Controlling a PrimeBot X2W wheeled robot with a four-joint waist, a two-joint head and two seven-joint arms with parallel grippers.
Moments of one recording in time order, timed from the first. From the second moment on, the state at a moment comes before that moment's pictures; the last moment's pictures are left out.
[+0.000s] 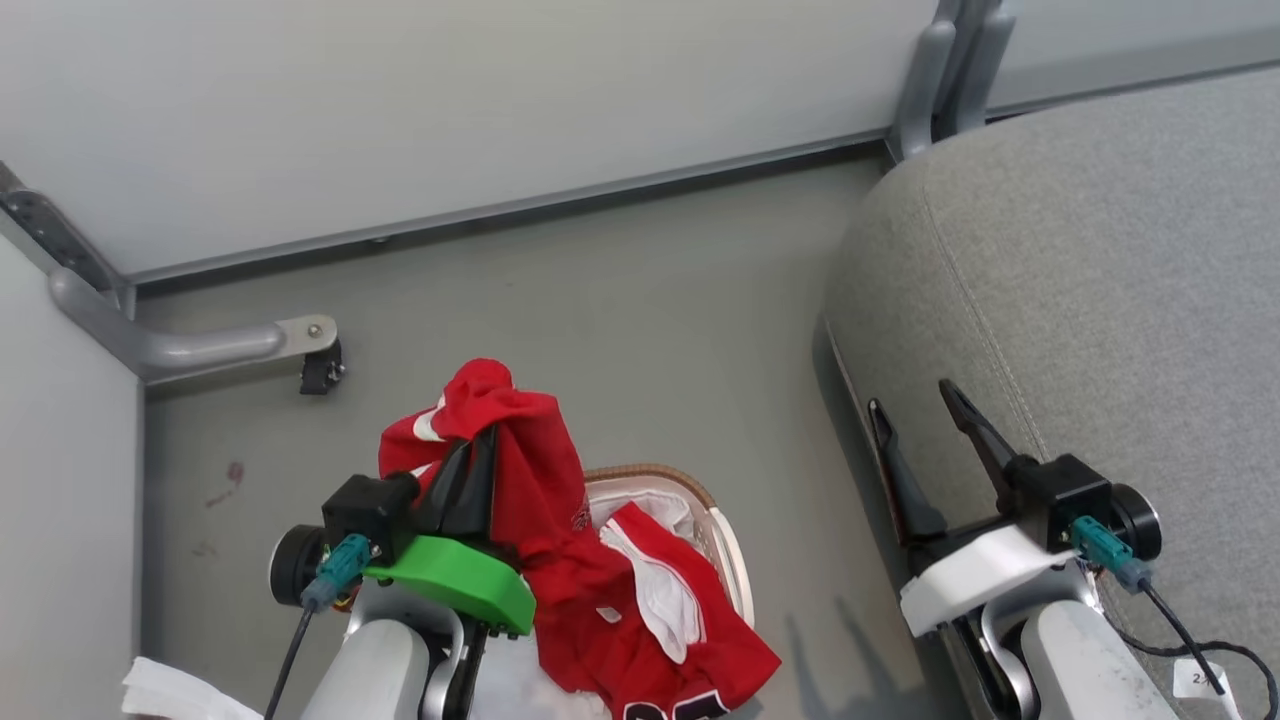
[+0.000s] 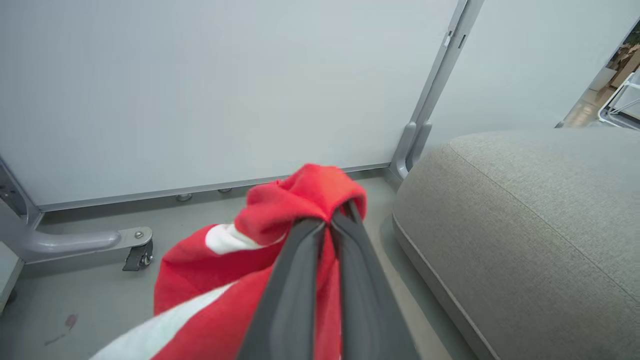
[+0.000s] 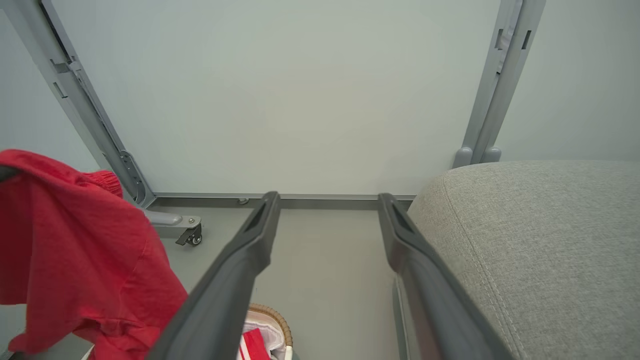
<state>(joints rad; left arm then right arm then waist) -0.25 0.05 -0.32 0.42 -0.34 -0.11 -0.26 -0.20 -0.05 0.14 0.25 0.13 0.13 -0.26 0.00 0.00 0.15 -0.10</state>
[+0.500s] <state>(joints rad) -0.30 0.05 -0.36 0.23 -0.36 -0.11 -0.26 -0.11 -0.05 0.19 0.30 0.14 0.13 -0.26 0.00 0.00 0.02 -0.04</state>
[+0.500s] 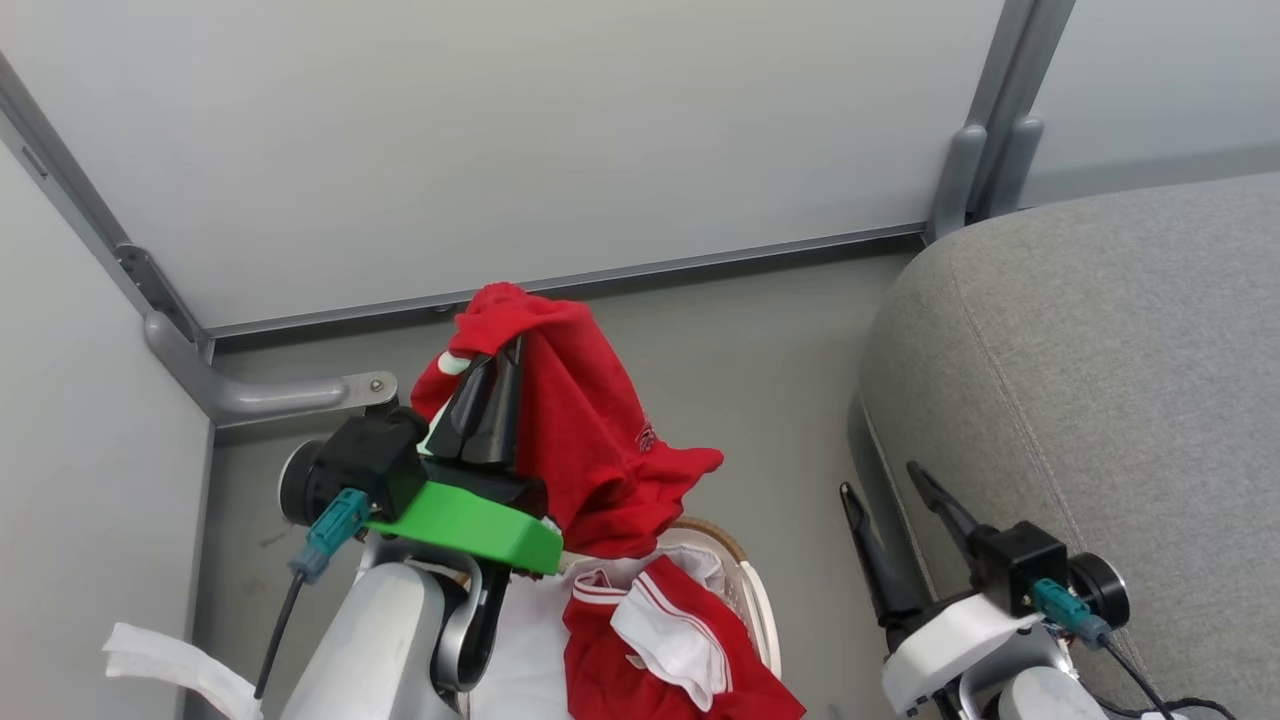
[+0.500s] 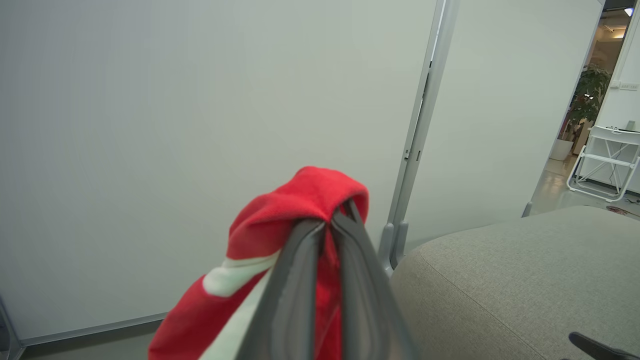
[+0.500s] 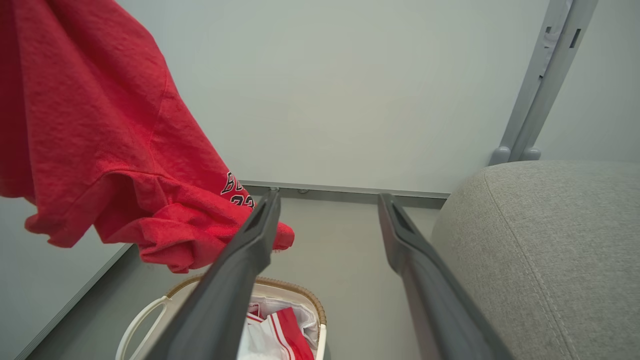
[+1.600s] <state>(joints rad) -0.44 0.05 -0.63 0.17 -0.46 -0.09 -0.26 -0.51 -0.05 0.67 0.65 0.19 0.13 -0.26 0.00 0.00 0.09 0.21</state>
